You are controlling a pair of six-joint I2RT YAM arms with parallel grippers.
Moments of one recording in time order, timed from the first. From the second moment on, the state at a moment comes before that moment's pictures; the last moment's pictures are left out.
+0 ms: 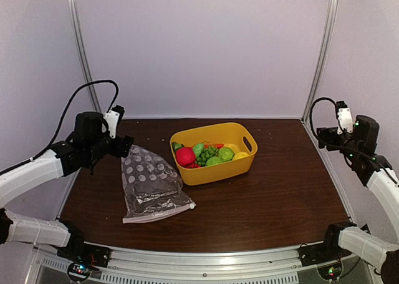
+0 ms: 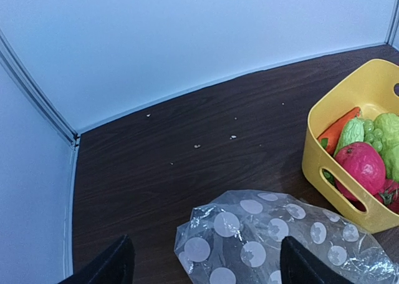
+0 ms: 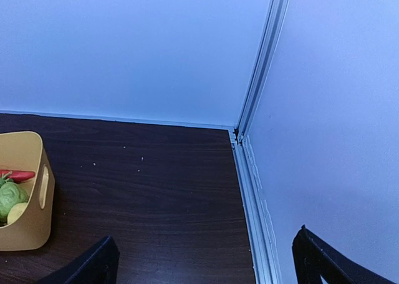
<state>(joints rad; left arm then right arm) -0.49 1.09 0.79 -0.16 -0.27 0.05 -0.04 0.77 0.70 -0.16 0.04 -0.12</state>
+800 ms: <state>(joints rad) -0.49 1.09 0.76 -0.06 0.08 0.07 0.35 1.14 0.94 -0.39 -0.27 -0.60</state>
